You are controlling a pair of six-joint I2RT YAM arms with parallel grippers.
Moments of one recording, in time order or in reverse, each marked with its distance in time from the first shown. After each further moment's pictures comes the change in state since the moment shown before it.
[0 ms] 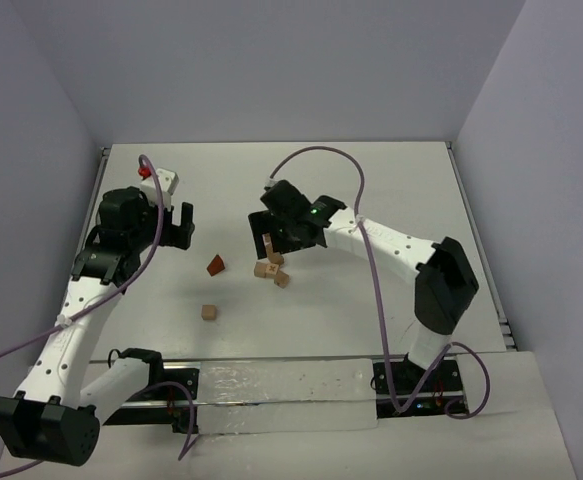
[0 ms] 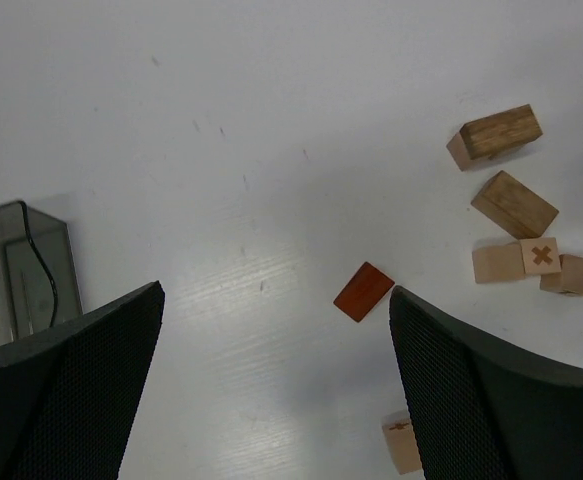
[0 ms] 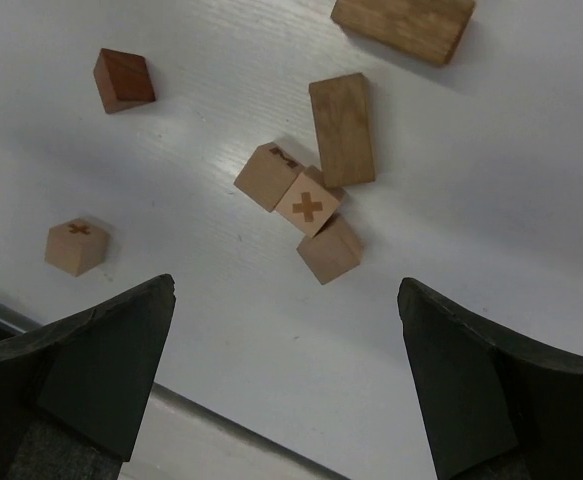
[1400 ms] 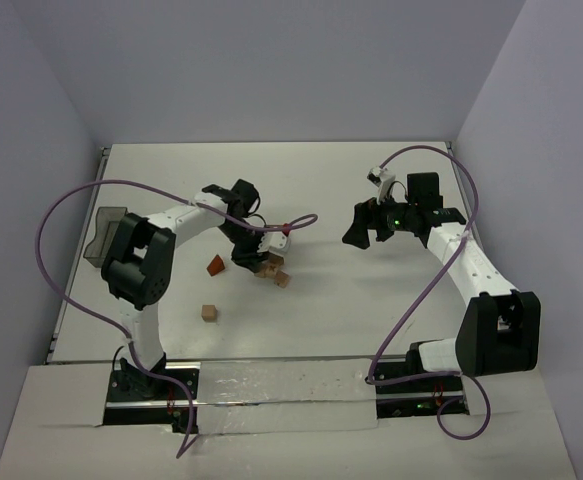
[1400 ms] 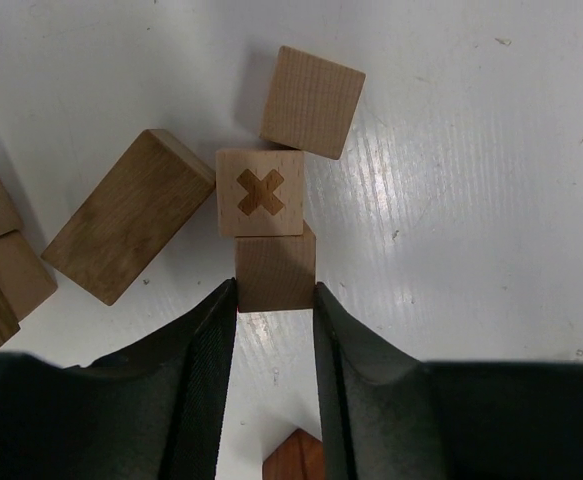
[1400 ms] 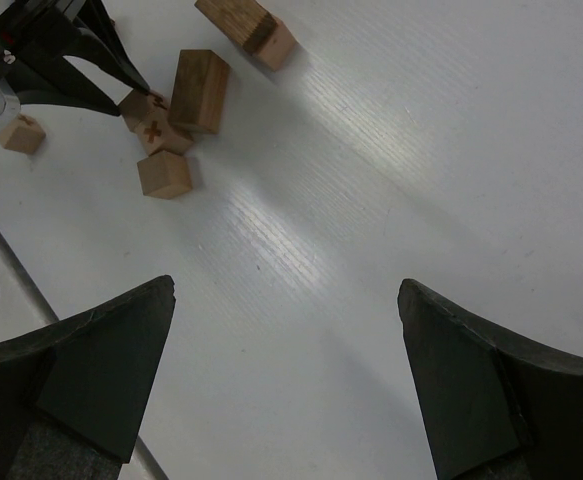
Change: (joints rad) left arm -0.355 0.990 0.454 -0.451 0.462 1.137; right arm -0.768 -0.381 -0.480 0.219 -0.808 -0.708
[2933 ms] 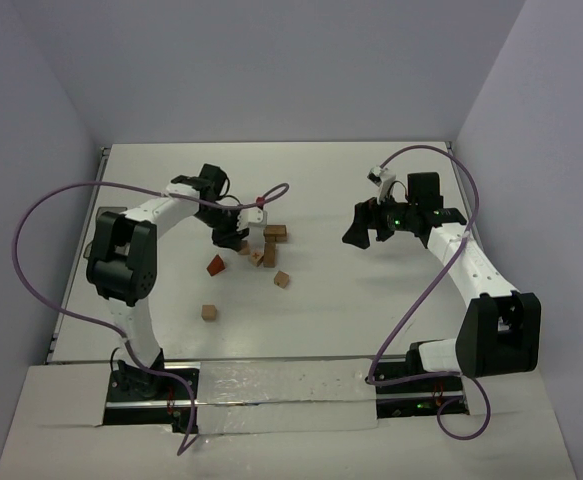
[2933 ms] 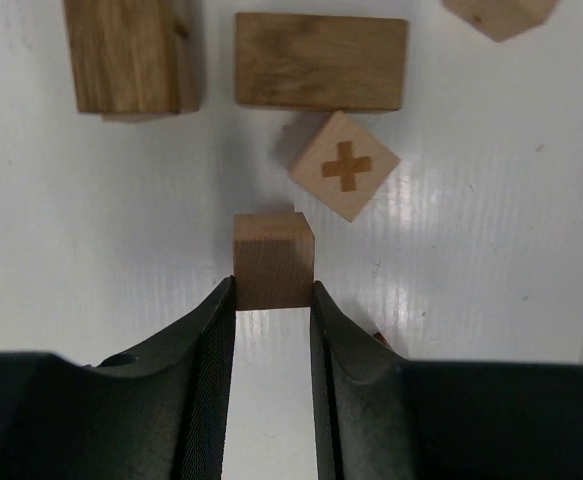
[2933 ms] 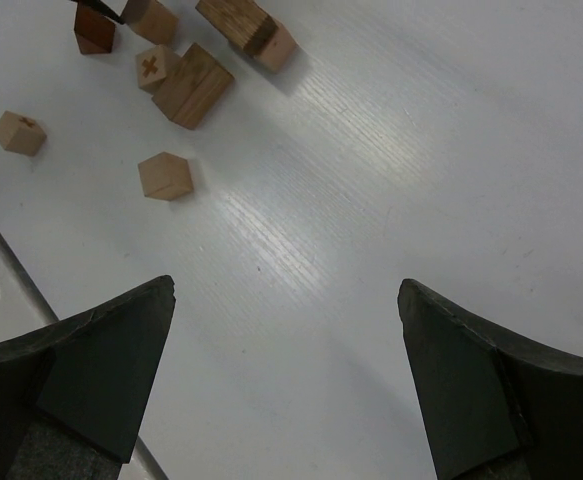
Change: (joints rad) left arm 0.187 -0.025 -0.006 0.114 -0.013 -0.089; right arm 0.000 -0.005 0.000 0.001 0.001 0.004
